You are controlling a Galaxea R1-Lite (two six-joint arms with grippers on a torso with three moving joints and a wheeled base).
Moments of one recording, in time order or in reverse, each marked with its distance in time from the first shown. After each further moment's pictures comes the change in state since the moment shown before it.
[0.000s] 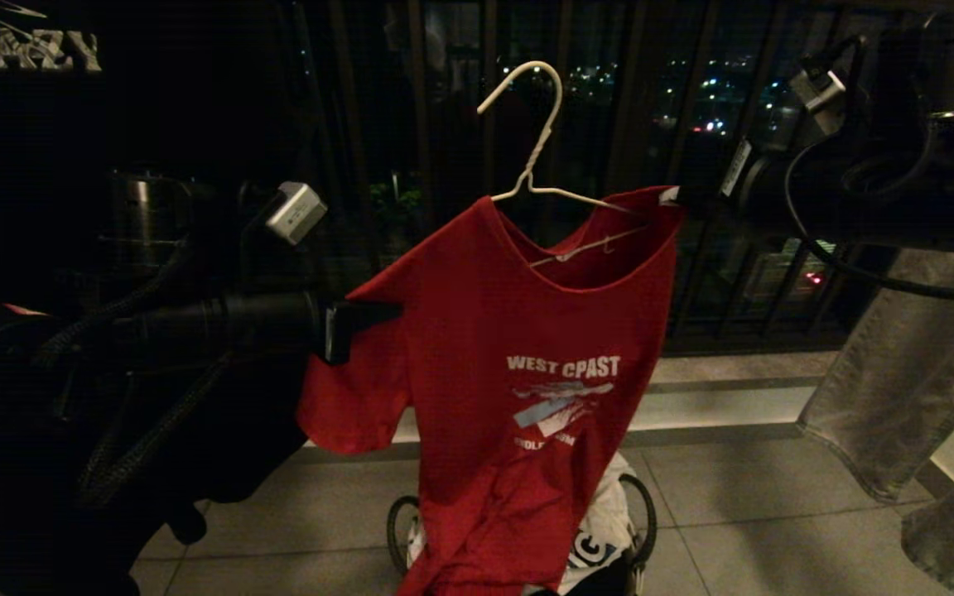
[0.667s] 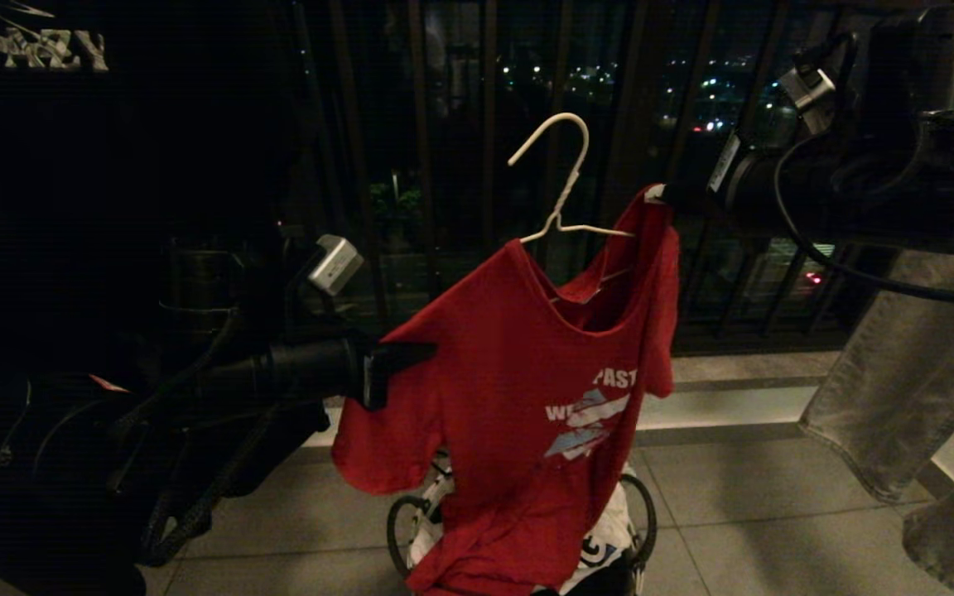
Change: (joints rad) left arm -0.086 0.065 0.157 -0.257 0.002 -0.082; right arm 0.046 0.004 0.002 -0.013 0.000 0.045
